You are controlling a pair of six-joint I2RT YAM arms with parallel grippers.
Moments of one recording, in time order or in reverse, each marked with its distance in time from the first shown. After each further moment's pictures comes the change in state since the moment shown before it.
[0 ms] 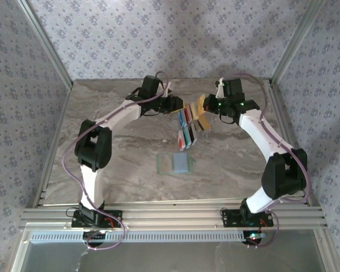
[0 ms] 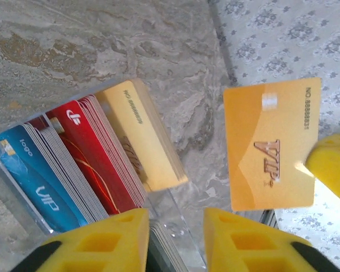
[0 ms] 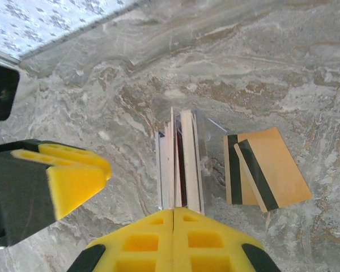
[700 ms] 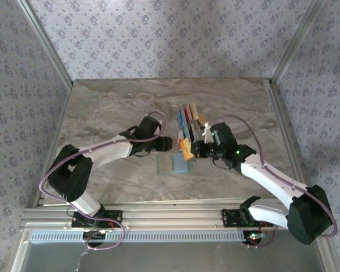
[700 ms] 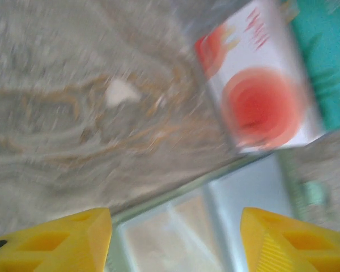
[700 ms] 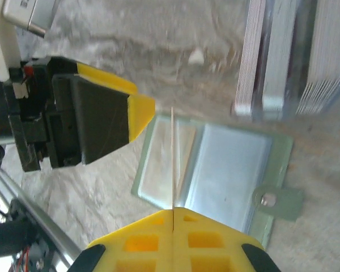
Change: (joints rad) left arm -0.215 -0.410 -0.733 0.015 -0.605 0.080; right arm 0.328 -0.417 -0.689 0.231 -0.101 0.109
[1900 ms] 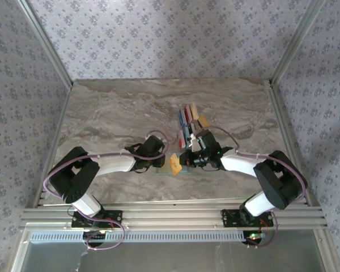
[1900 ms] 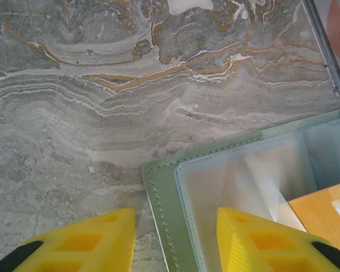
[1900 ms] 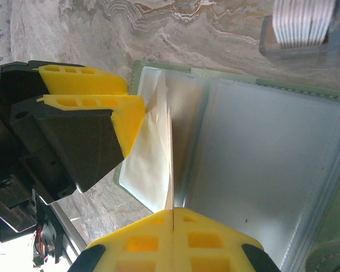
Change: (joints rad) left arm -0.096 0.011 -0.149 0.100 -0.190 -0.027; right arm 0.017 0.374 -0.010 0.267 -0.179 0.095
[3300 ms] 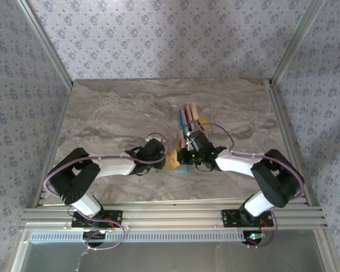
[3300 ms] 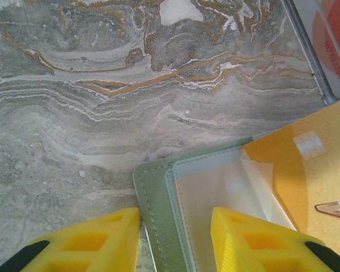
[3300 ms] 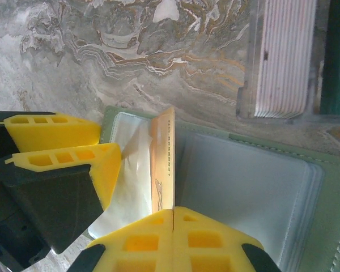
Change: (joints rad) left arm -0.032 -0.005 -0.050 0.095 -0.044 -0.023; right arm 0.096 0.028 0.053 -0.005 0.285 0.011
